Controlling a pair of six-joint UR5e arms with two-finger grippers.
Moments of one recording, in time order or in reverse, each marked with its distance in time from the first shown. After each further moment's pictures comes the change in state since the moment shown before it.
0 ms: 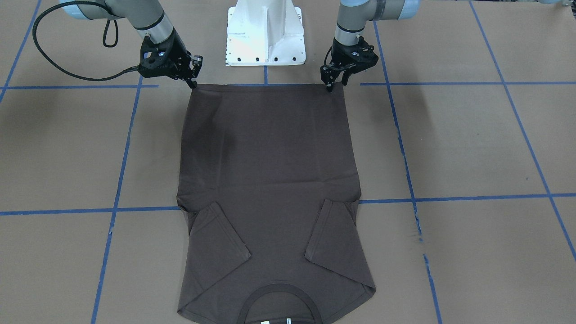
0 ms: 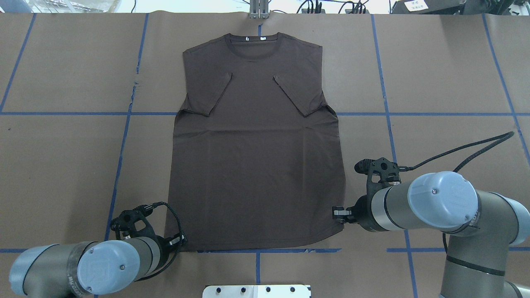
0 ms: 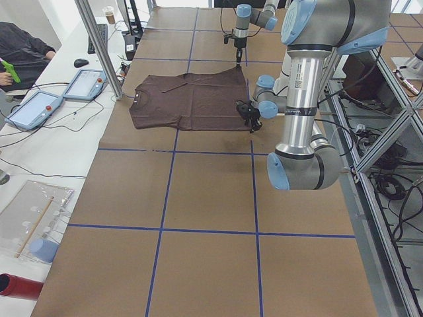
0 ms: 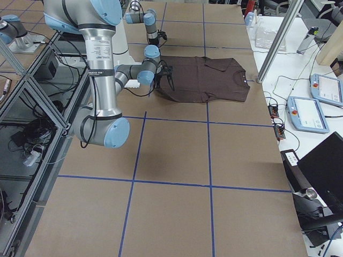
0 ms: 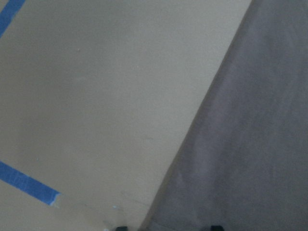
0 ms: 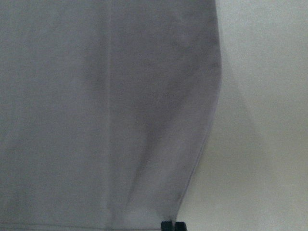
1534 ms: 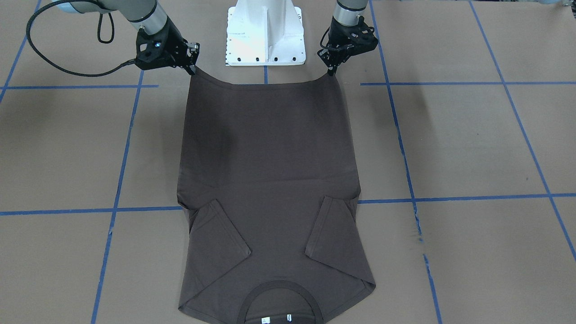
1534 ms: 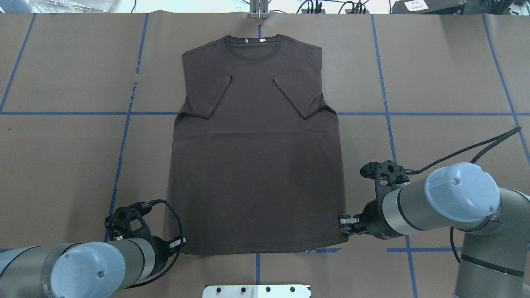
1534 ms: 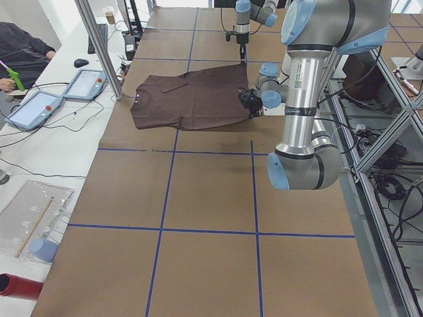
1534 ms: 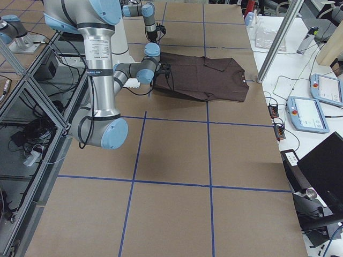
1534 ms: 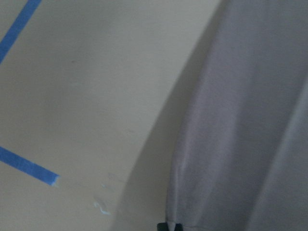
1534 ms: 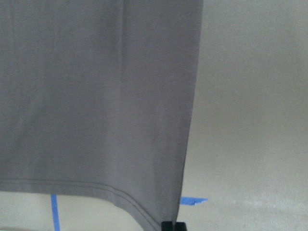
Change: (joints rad) left arm 0.016 -0.001 -0.165 0.077 0.000 0.053; right arm 0.022 -0.047 0.083 -0.003 0.163 -0.011
